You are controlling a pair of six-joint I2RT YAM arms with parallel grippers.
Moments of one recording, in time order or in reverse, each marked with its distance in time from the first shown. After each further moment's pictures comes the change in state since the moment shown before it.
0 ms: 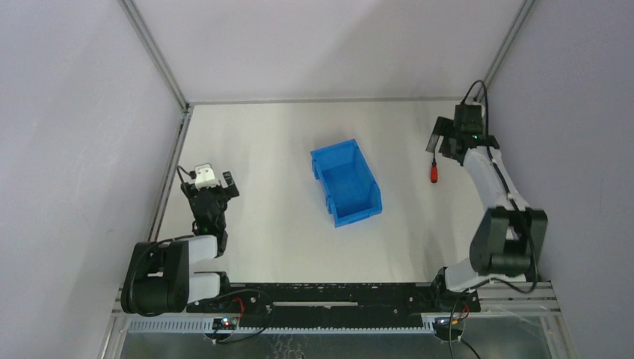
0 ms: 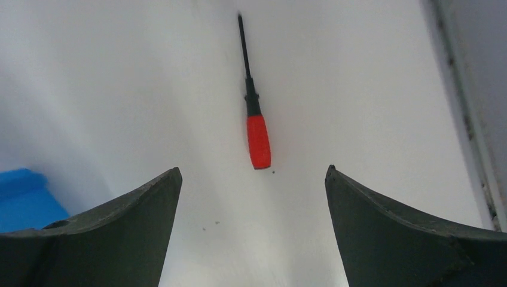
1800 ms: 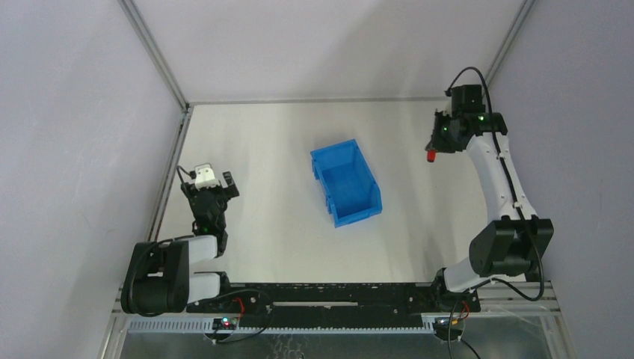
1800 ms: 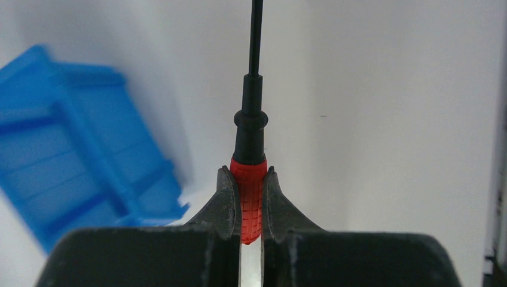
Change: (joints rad) left arm 0.000 0.000 0.000 0.000 0.000 0.000; right arm 0.047 0.100 0.334 -0.463 -0.177 -0.053
